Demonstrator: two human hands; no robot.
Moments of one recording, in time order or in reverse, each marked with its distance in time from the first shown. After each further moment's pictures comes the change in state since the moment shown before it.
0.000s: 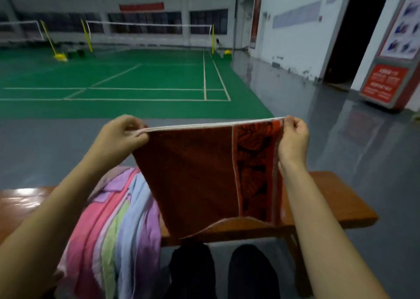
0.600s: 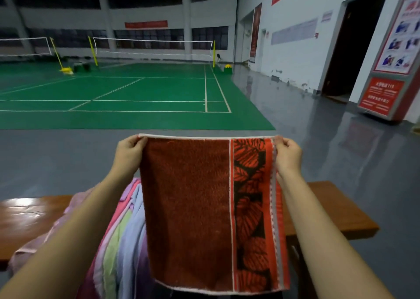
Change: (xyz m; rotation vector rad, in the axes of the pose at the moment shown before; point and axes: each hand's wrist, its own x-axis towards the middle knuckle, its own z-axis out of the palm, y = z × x) left_hand 0.008 -0.016 0.036 -0.440 0.168 -0.323; right_hand 0.014 0.023 -0.001 0.015 -0.077 0.112
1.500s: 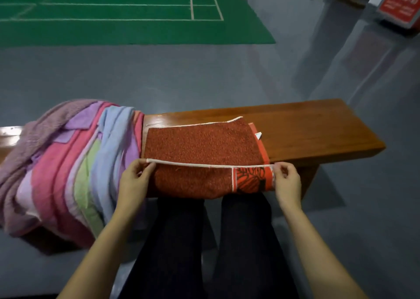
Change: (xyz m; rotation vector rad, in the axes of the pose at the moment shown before) left_hand -0.150 -0.184 0.062 0.120 -0.102 -0.258; right_hand -0.111 0.220 -0.109 -0.524 -0.071 0.267
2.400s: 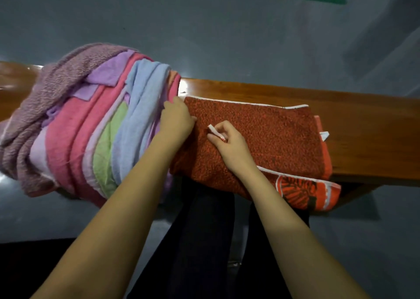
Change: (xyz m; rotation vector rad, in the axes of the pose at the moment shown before) left_hand 0.121 0.006 0.026 0.875 -0.157 -0.166; right_hand -0.028 -0.083 0.204 0.046 -0.743 -0.255
